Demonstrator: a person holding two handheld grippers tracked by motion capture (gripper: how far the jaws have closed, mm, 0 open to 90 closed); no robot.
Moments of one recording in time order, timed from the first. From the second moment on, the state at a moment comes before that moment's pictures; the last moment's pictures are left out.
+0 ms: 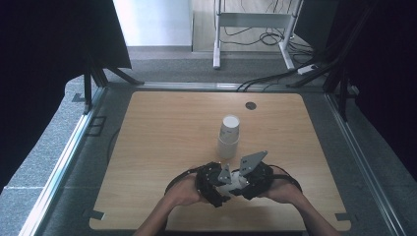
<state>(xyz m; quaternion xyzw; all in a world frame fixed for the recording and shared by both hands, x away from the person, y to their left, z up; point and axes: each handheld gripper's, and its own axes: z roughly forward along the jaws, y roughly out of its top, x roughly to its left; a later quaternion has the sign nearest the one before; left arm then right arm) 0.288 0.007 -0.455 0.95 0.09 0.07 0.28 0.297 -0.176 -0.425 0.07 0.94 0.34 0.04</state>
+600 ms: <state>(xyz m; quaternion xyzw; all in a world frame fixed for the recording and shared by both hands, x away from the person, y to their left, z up) 0.289 0.040 -0.446 0.89 0.15 0.03 0.43 0.300 -0.195 -0.414 0.09 0.90 0.41 0.02</state>
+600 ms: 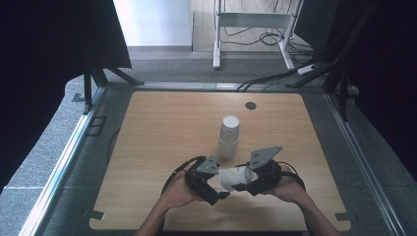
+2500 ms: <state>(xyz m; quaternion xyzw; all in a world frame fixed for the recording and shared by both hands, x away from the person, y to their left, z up) 0.285 0.053 -0.464 0.82 0.11 0.00 0.57 0.303 -0.217 -0.436 0.08 0.84 0.53 -0.03</state>
